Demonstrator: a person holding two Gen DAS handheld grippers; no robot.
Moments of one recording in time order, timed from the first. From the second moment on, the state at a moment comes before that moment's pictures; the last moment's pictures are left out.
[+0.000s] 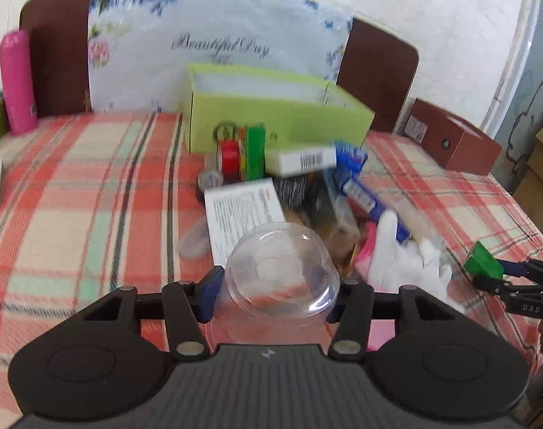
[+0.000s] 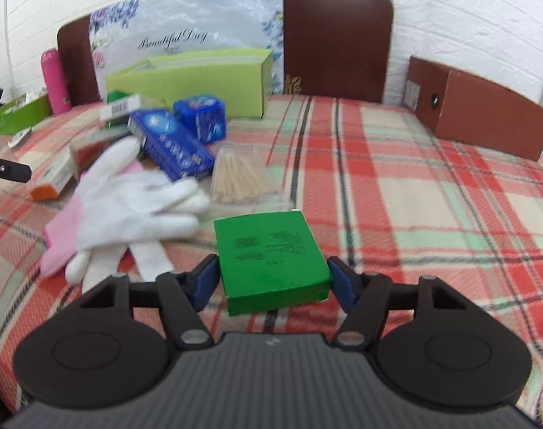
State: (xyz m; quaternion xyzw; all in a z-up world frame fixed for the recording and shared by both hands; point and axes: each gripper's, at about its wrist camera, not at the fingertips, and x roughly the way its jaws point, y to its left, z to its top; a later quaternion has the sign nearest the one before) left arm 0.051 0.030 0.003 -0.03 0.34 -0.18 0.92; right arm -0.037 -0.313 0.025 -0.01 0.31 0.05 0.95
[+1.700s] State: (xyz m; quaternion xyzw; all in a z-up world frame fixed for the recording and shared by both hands) left arm 0.237 0.000 0.085 -0.12 0.28 -0.14 0.94; right arm 0.206 -0.236 0.112 -0.01 0.24 0.12 0.96
